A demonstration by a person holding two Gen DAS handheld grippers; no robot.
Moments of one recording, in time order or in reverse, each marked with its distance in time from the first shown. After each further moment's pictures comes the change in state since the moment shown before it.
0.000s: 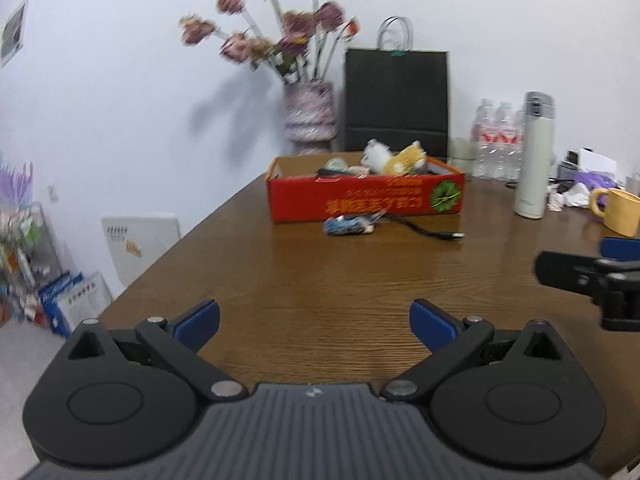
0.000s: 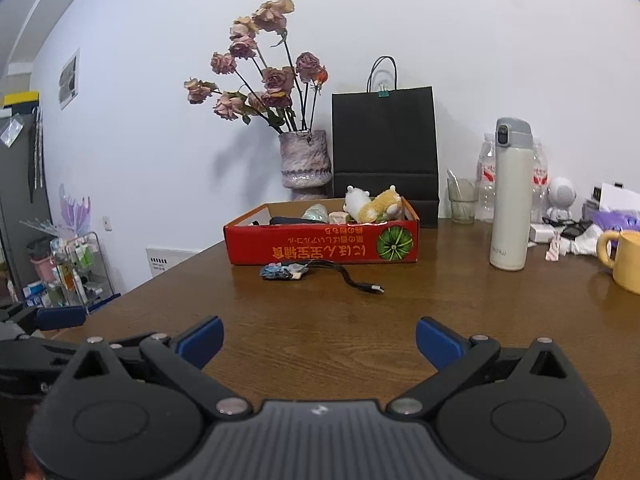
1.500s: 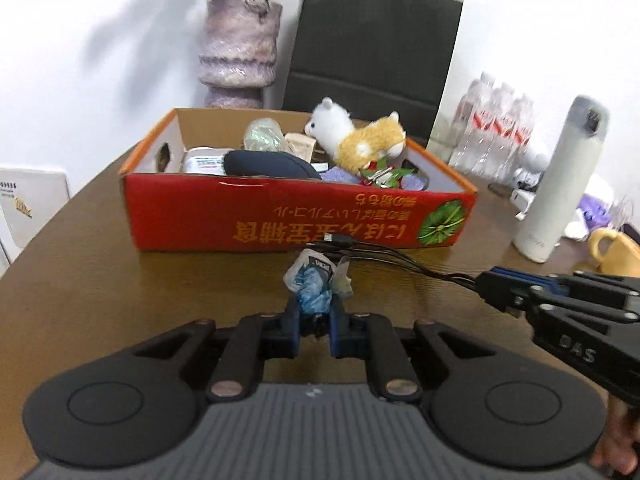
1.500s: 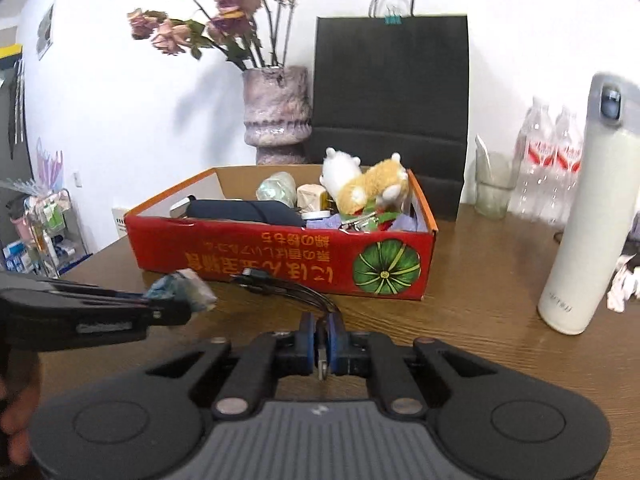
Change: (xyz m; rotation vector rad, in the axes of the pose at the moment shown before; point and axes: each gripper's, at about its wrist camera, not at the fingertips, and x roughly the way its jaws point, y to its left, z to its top) left arm 0.206 -0.023 0.086 -0.087 0.183 -0.261; right arm 0.195 -0.055 0.067 -0.071 0.156 0.004
